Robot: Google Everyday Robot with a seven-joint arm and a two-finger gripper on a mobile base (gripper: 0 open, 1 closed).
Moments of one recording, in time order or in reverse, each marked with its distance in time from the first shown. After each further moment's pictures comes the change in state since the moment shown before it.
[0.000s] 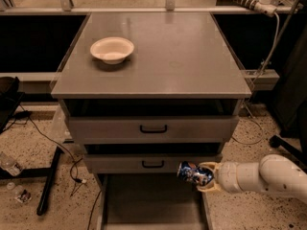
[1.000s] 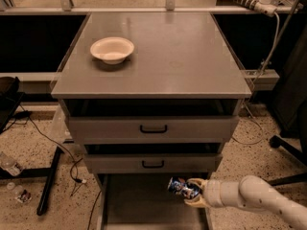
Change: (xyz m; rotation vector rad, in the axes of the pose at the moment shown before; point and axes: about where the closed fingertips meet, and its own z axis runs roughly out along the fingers) arm 0.059 0.042 0.099 -0.012 -0.068 0.095
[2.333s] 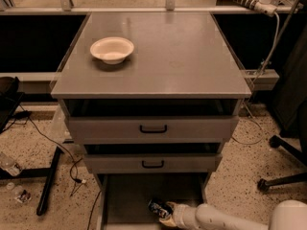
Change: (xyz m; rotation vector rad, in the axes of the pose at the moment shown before) arm 0.129 0.071 0.225 0.033 0.065 0.218
